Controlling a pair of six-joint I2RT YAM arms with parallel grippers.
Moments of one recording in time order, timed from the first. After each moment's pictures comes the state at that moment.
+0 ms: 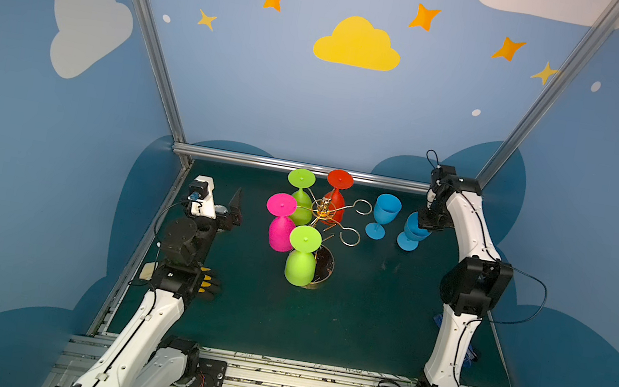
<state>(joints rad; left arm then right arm) -0.09 0.86 0.61 0.39 -0.06 -0.05 0.09 2.22 2.29 -1.41 0.22 0.06</state>
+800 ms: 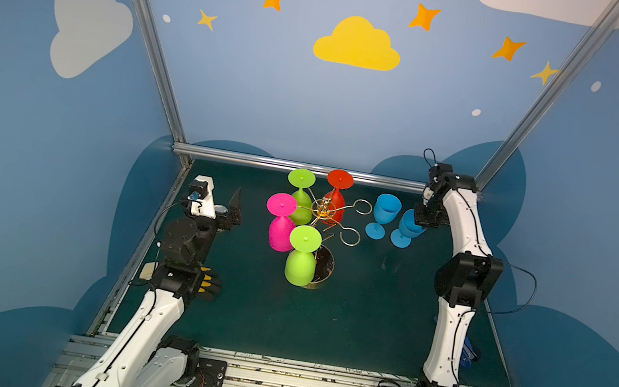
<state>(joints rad) -0.09 0.86 0.61 0.39 -0.06 -0.05 0.08 2.32 2.42 -1.45 0.14 0.05</state>
